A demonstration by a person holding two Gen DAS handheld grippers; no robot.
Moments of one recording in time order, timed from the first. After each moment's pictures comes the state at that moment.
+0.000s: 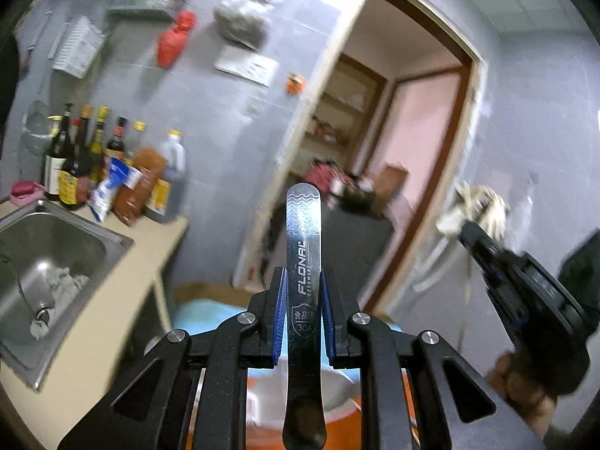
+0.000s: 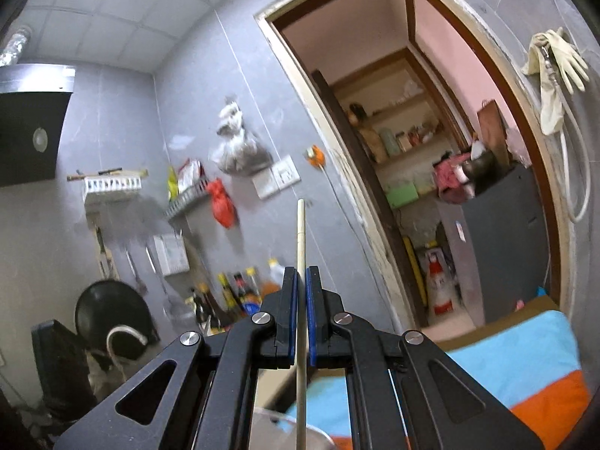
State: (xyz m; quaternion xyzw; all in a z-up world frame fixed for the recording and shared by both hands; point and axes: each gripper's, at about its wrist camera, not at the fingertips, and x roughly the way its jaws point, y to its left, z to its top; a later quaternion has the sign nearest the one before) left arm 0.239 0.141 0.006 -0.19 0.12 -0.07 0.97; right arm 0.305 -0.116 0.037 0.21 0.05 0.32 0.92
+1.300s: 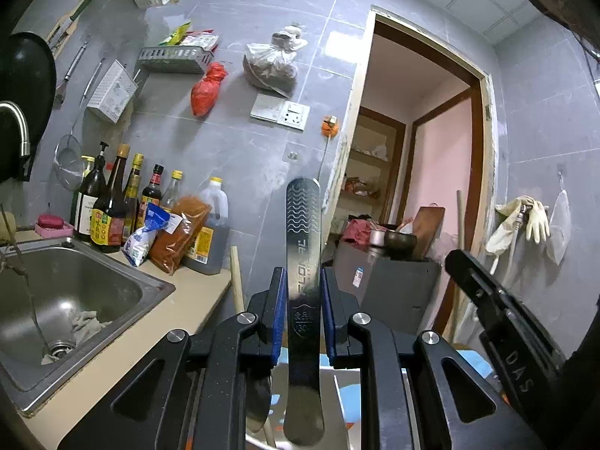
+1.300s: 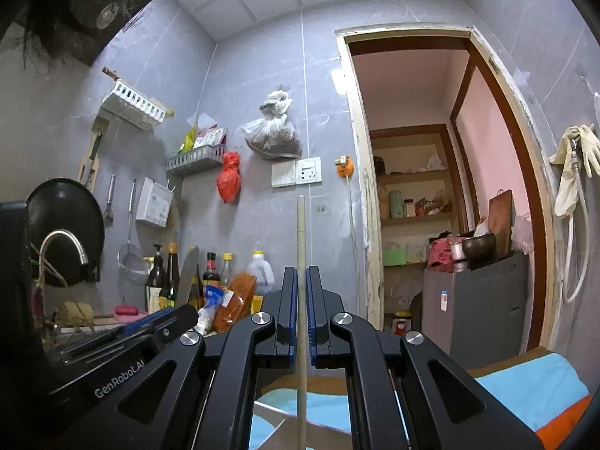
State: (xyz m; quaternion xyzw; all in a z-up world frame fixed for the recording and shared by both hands) left arm 0.250 0.179 -0.071 -0.12 0.00 0.01 0.99; right arm 0.292 -0.003 -0.061 0.04 -0.08 0.28 0.96
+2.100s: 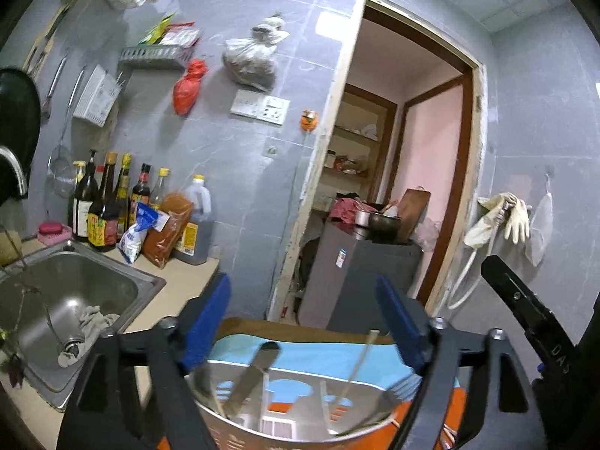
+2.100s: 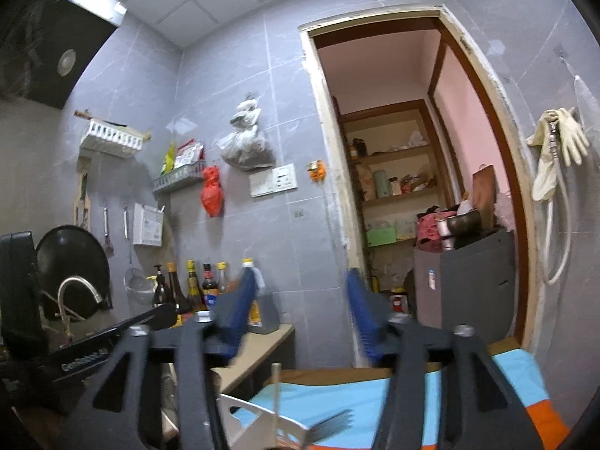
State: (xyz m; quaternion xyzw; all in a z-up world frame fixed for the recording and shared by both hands) left arm 0.213 0.135 0.007 -0.12 0.06 -0.01 0.99; right arm 0.265 -0.092 0.009 0.09 -0.02 0.27 0.96
